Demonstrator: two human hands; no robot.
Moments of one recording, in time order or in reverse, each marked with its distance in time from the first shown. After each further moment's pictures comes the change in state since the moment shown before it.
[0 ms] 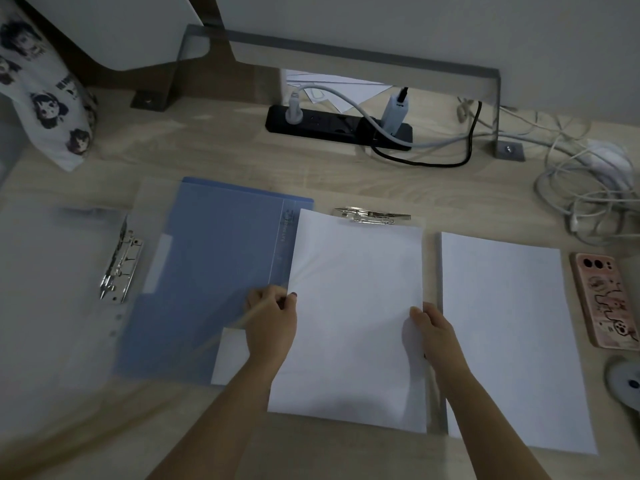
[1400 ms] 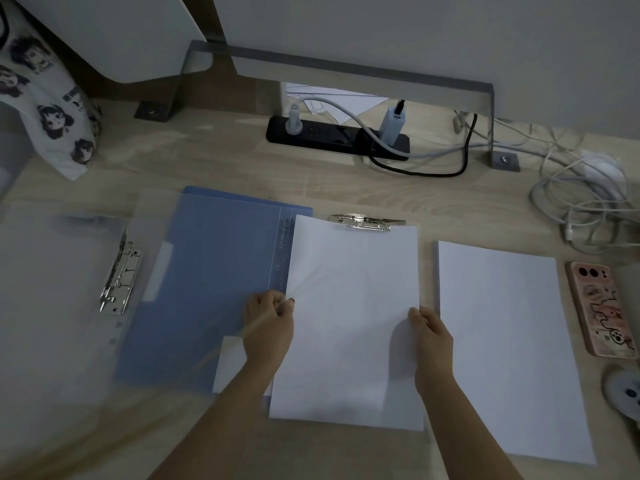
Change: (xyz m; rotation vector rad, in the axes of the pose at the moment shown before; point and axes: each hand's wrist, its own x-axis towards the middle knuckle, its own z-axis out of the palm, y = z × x) left_hand 0.005 -0.002 0.000 0.011 -0.003 0.013; right_hand -0.007 -0.014 0.018 0.311 0.231 0.081
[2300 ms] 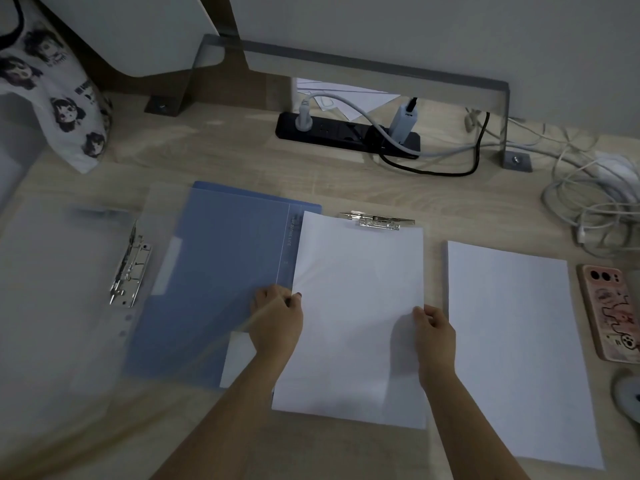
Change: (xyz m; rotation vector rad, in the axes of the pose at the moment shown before) left_hand 0.004 0.006 0.000 0.141 0.028 -0.022; right_hand 0.012 0.009 0.009 -0.205 0.048 -0.051
